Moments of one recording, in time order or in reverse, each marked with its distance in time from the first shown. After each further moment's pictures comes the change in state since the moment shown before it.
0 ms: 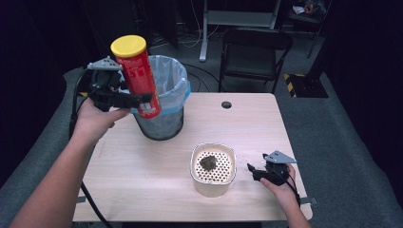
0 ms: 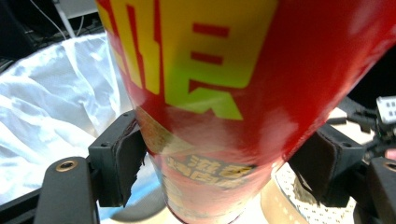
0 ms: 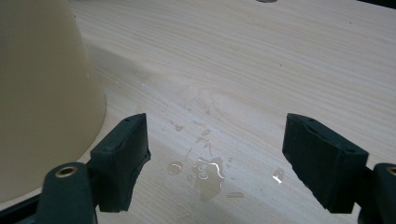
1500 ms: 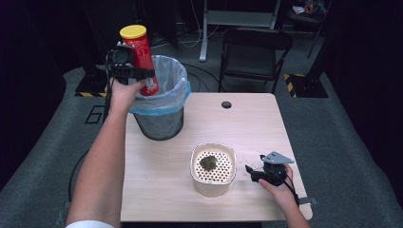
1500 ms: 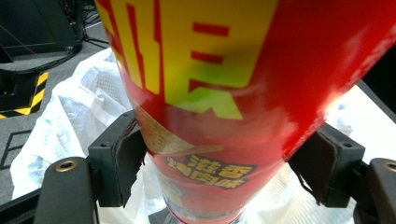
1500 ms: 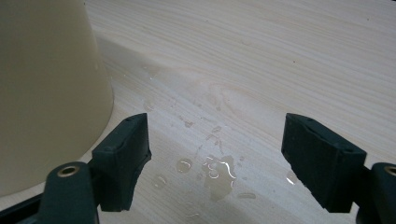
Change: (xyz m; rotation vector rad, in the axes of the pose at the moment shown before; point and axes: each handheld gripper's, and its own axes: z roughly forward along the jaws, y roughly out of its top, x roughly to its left) left arm 0.075 0.010 0.109 0.063 0.315 -0.286; right arm 0.004 -0.002 0.005 0.013 0.026 -0.021
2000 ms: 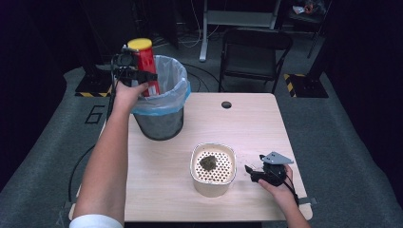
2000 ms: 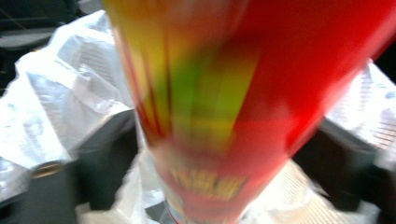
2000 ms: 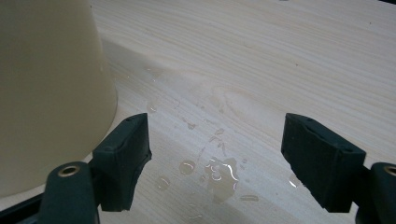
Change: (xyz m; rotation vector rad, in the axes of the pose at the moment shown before) left arm 0.009 -0.006 0.022 0.077 0.018 -0.011; right arm 0.001 0.000 0.000 -0.006 0.002 0.001
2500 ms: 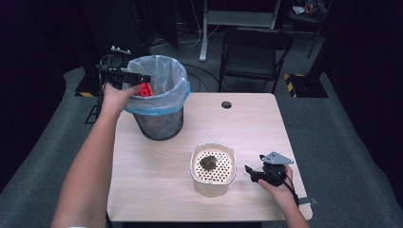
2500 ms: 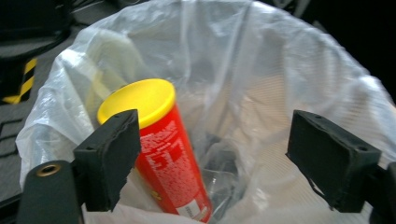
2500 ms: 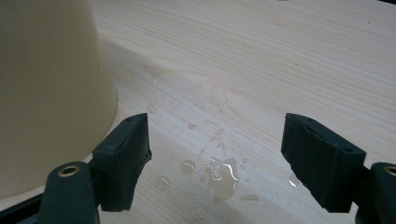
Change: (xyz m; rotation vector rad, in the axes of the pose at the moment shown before) left arm 0.007 -0.009 -0.035 -0.032 -0.080 0.067; right arm 0.001 0.000 0.000 0.001 -0.003 0.003
